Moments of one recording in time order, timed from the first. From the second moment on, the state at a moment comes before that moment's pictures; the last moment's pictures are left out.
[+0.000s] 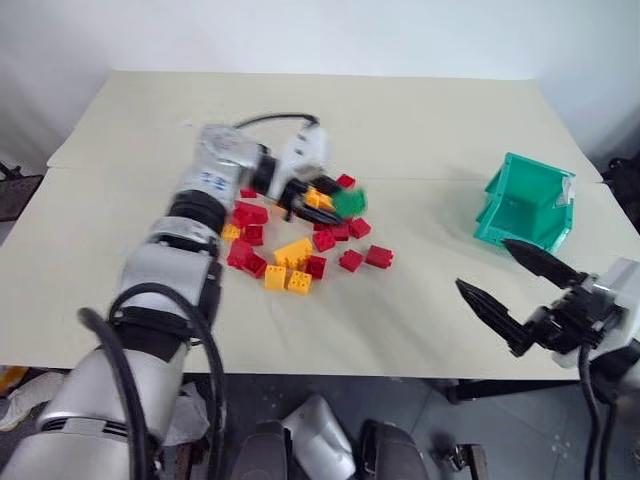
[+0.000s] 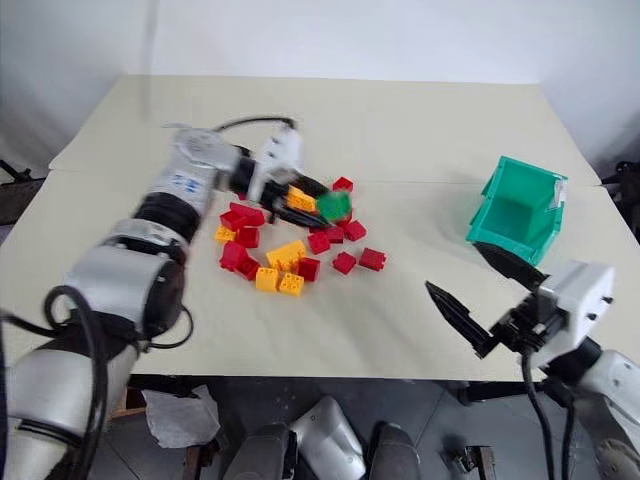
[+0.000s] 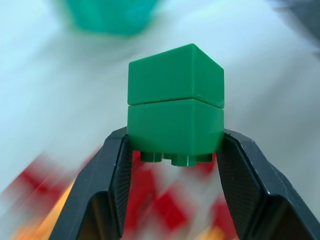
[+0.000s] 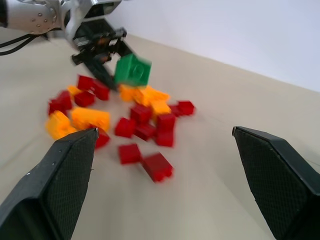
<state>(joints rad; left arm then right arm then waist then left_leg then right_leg) -1.43 0.18 -0.11 1.29 0.17 -0.26 -1.44 0.35 -0.62 -0.58 -0.77 0.77 0.35 0.64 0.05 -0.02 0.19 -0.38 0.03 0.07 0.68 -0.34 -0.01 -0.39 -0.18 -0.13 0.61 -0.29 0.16</state>
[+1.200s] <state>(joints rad) -1.01 0.34 0.10 0.99 -0.15 -0.36 -1.49 0.26 -0.86 -0.54 -0.64 0.79 0.45 0.71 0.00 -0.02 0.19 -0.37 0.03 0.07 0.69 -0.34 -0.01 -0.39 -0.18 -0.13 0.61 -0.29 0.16</state>
